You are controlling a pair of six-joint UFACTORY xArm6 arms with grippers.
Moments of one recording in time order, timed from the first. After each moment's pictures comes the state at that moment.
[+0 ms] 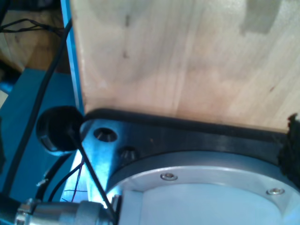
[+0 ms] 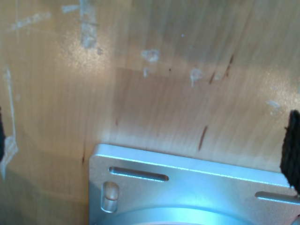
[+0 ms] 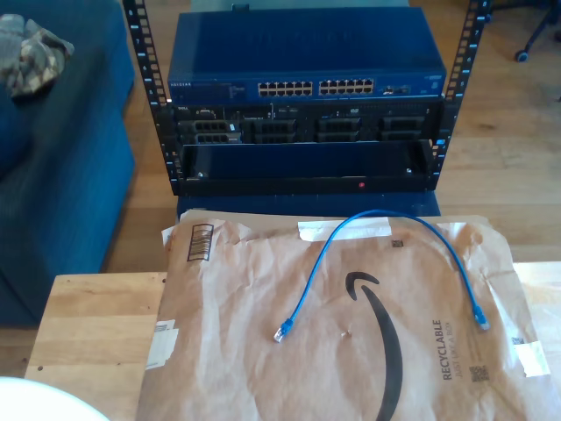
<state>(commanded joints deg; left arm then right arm) 98.1 -26.2 -7.6 7.2 62.0 -4.4 -83.9 -33.1 -4.9 4.7 57.5 -4.4</state>
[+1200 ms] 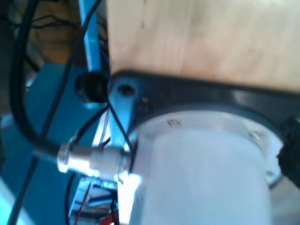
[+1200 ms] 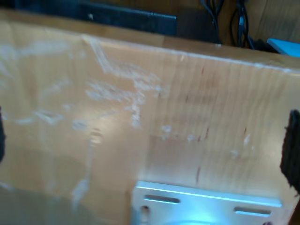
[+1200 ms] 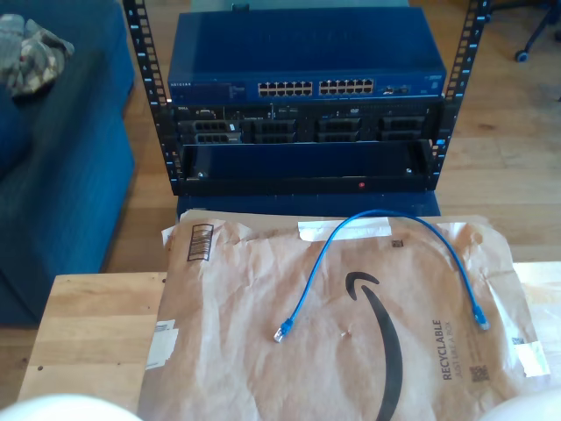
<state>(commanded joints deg) 85.4 -30.9 -19.7 7.3 80.6 -14.7 -82.0 -44.4 -16.8 5.2 65.7 6.2</state>
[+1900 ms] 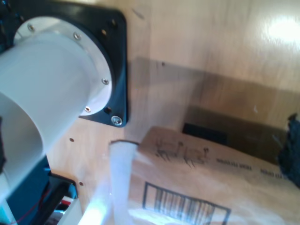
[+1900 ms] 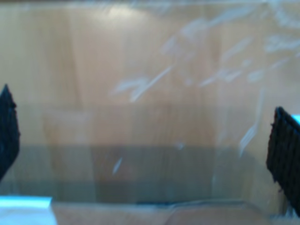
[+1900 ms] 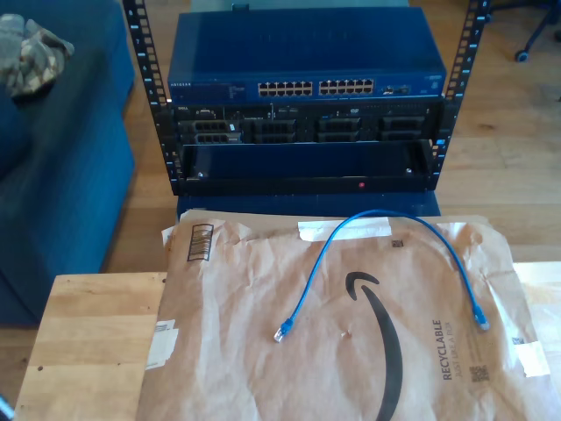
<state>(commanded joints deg) 30.5 -30.4 -36.1 -3.0 90.8 -61.8 -38.4 -37.7 -28.3 5.0 68.9 49.9</state>
